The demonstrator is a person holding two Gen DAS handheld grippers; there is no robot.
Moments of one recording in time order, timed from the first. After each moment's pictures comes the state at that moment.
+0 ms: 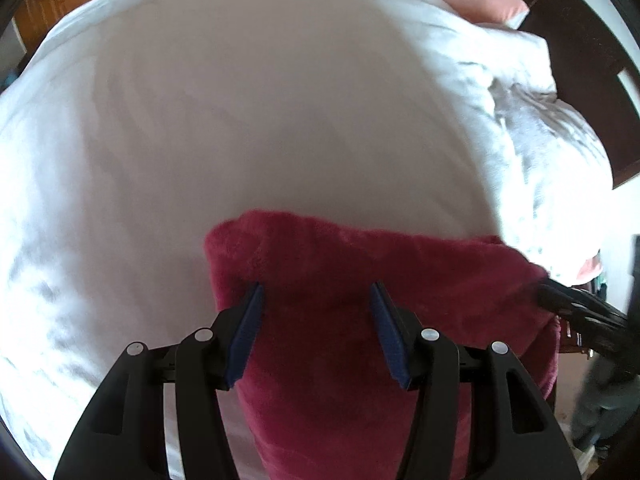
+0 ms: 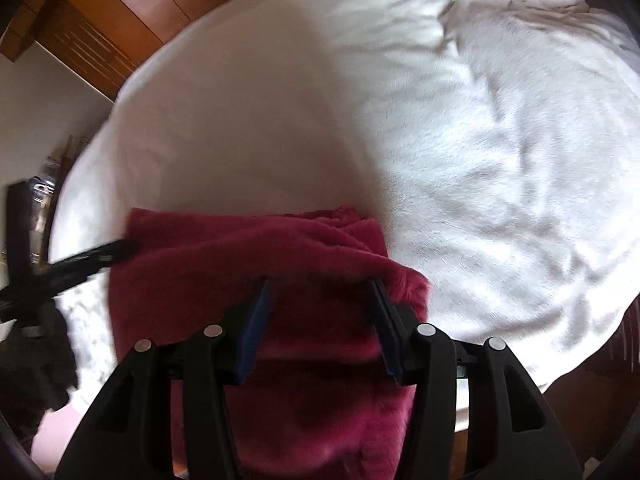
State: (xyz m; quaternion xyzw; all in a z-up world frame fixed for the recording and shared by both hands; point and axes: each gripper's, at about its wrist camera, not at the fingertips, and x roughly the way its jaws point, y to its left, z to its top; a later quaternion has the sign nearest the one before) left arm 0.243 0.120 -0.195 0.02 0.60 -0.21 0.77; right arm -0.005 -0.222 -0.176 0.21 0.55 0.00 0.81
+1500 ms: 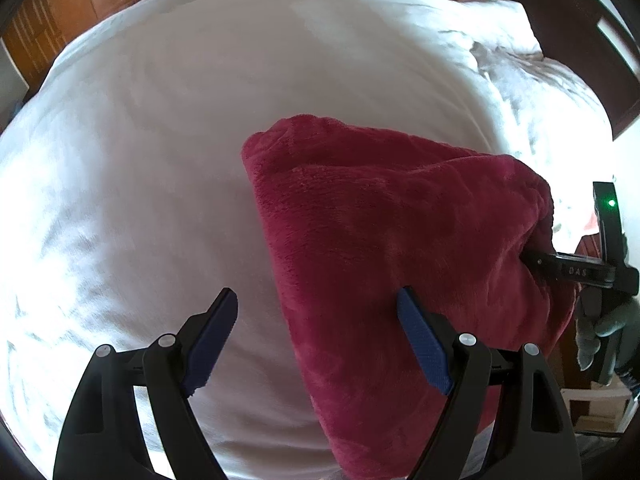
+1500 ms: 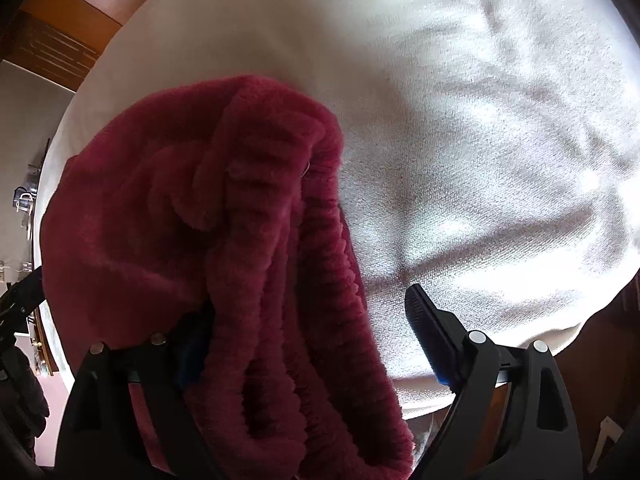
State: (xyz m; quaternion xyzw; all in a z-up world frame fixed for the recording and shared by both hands) left arm 0.168 0.157 -0.184 0.10 0.58 -0.22 0.78; right arm -0.017 -0.209 -0.273 0.24 0.61 -0.04 0.75
